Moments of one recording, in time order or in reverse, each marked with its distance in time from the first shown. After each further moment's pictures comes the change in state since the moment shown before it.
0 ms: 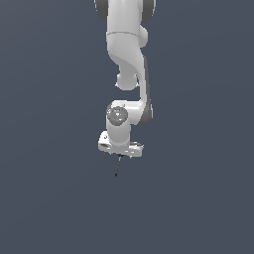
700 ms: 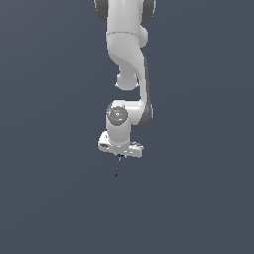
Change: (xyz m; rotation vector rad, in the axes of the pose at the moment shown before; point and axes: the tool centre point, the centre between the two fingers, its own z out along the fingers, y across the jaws) arm 0.001 -0.001 -0.001 0.000 0.003 0.002
